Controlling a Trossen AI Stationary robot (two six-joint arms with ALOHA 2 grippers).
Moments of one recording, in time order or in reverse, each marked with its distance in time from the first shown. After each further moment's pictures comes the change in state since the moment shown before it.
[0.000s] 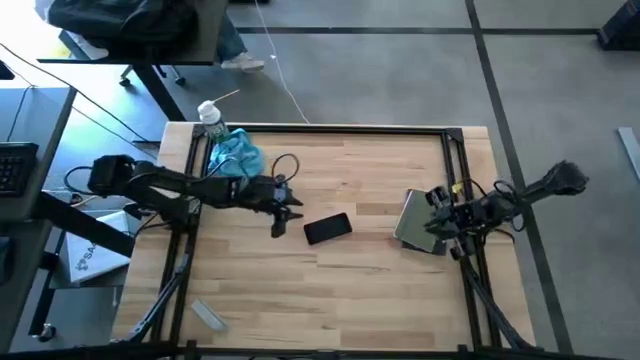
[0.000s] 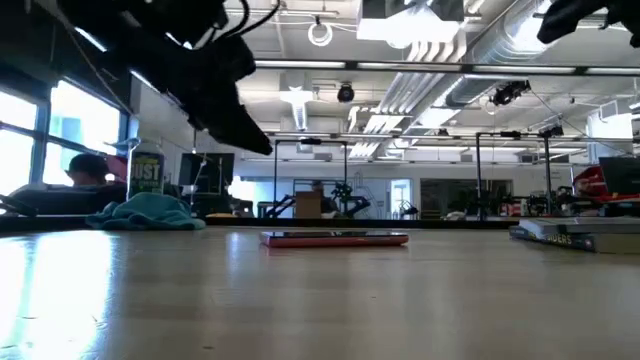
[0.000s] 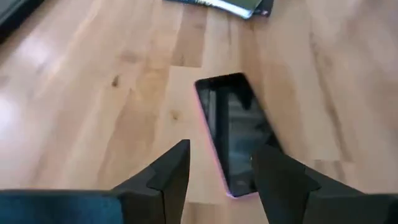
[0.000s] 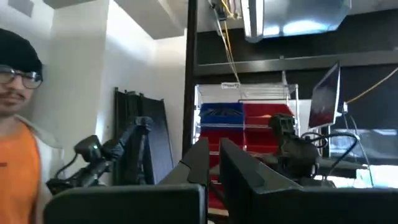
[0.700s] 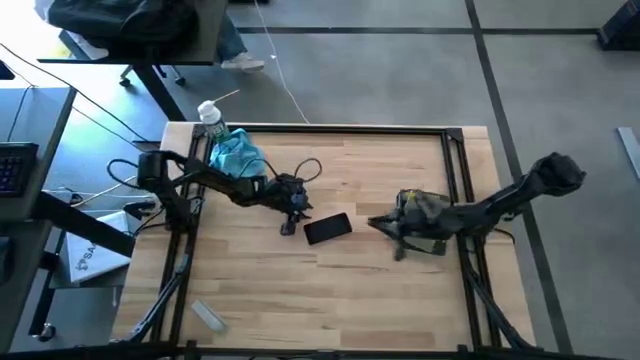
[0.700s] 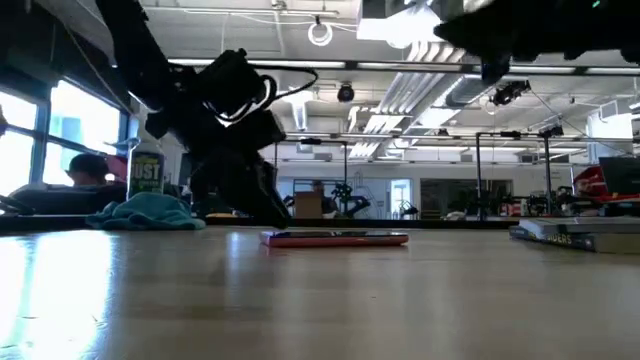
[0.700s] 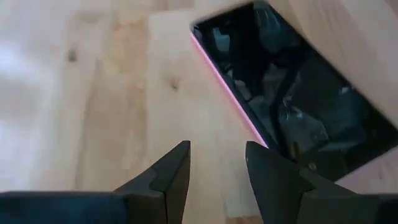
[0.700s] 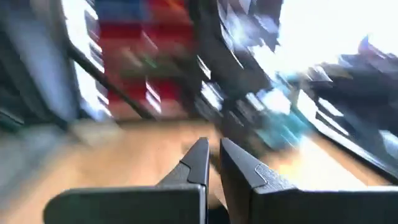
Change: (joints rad) left arm 0.070 0.378 0.023 0.200 0.118 0.255; right arm -0.013 0.662 0.375 -0.342 0.478 0.065
